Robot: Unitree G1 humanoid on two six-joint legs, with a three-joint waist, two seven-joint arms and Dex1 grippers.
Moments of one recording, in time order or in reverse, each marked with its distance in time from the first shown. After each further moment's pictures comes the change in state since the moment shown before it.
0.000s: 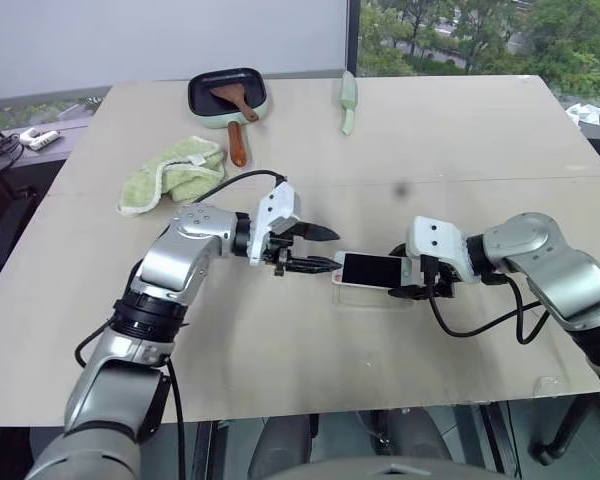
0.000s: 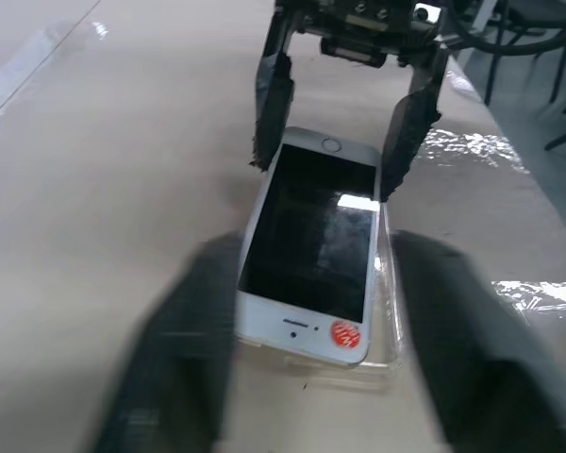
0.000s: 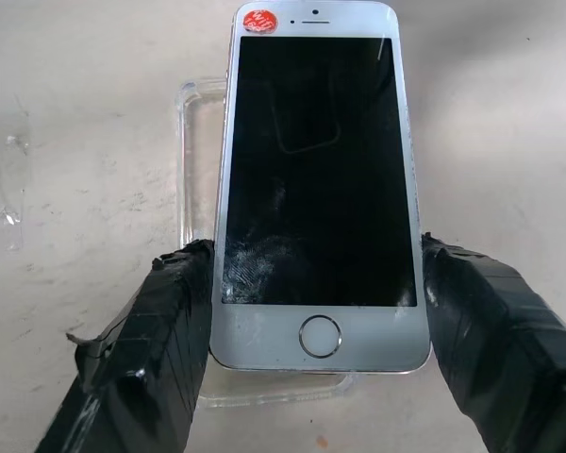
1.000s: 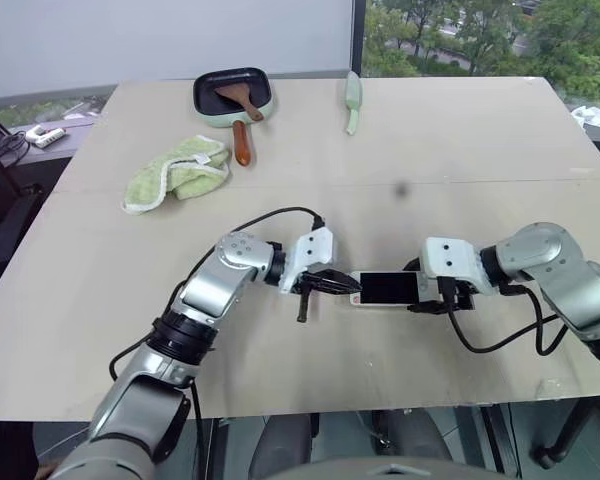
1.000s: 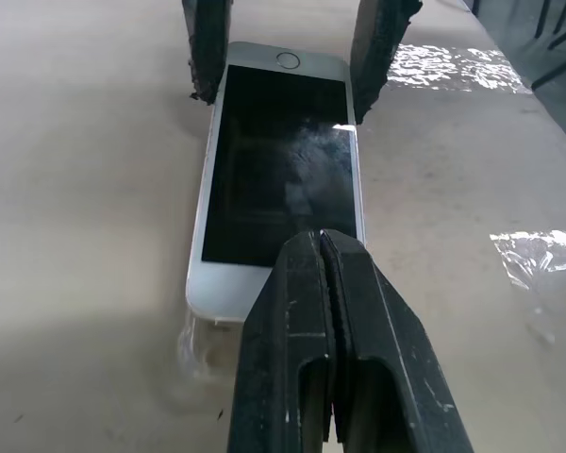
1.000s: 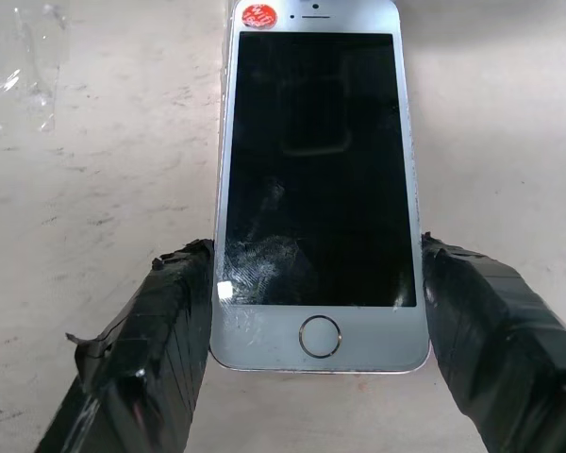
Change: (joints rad) left arm 0.082 -0.114 -0.142 -0.024 0.166 -0.067 0.072; right arm 0.074 -0.082 0.005 0.040 -0.071 -0.197 0.099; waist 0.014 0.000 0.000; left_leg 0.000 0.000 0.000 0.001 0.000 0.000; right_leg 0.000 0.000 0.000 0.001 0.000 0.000
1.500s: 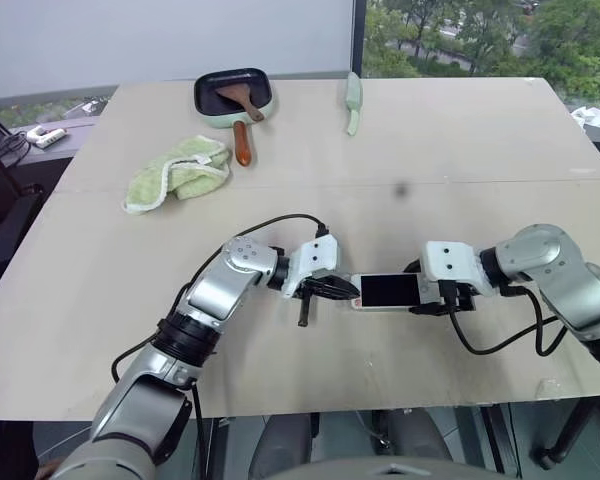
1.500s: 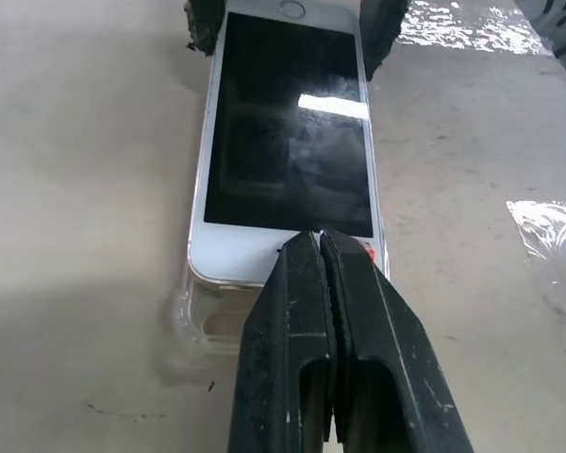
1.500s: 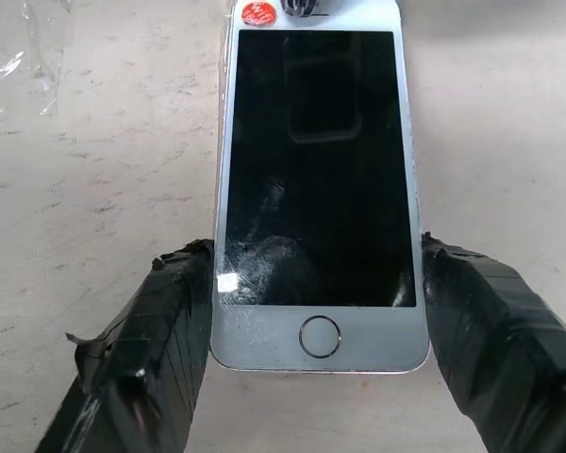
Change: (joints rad) left arm -0.001 0.015 -0.037 0.028 0.063 -0.008 -0.002; right arm 0.010 0.006 0.000 0.015 -0.020 -0.031 0.007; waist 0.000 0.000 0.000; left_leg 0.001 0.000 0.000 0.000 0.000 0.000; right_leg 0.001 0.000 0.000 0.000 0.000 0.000
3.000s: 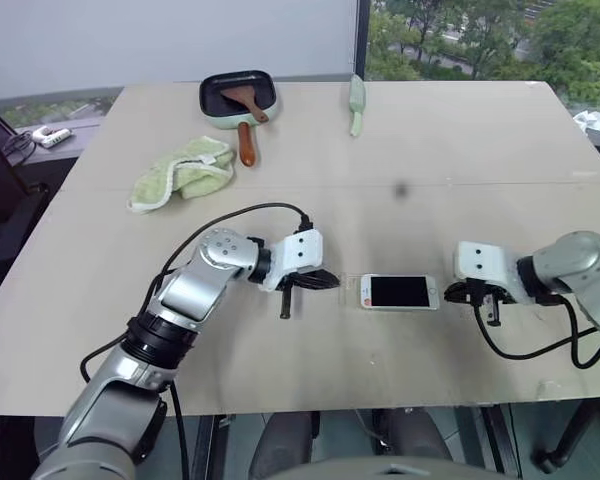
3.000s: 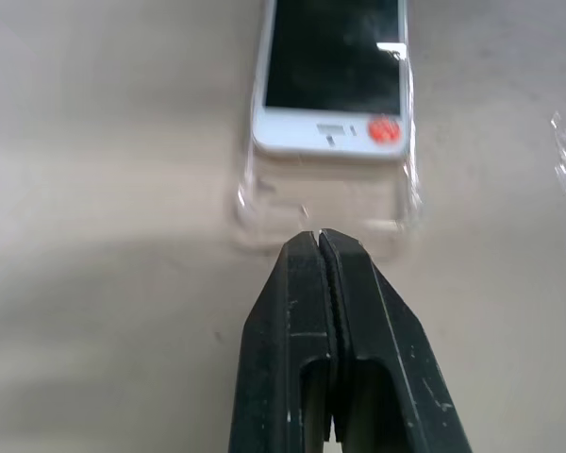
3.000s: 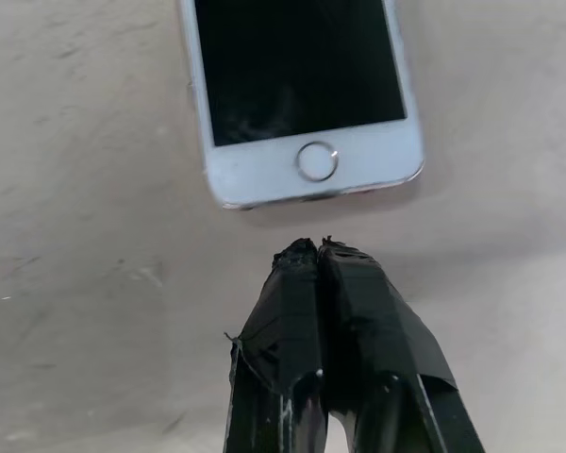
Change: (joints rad) left arm 0.017 0.143 0.024 -0.131 0.038 0.066 0.024; right arm 0.069 -0.157 -0.044 -0.061 0.000 0.183 -0.040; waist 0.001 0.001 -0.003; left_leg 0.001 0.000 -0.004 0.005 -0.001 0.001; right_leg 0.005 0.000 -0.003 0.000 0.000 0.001
